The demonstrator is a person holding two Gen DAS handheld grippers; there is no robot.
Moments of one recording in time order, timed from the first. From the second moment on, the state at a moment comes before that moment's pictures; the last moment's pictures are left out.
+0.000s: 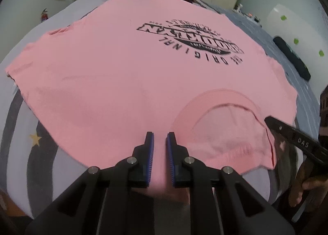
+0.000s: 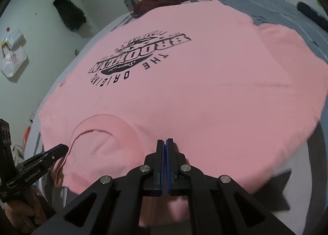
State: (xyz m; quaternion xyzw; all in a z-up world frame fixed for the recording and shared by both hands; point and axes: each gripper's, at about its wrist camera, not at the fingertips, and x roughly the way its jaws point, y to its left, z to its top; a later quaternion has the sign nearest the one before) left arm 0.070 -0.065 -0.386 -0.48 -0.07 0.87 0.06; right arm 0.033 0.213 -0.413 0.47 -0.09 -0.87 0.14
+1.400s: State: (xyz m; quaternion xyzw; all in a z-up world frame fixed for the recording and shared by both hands) left arm -0.070 -0.162 -0.369 -0.43 -0.10 0.90 0.02; right arm -0.192 0.475 -0.380 0.42 -0.12 -0.90 -0.06
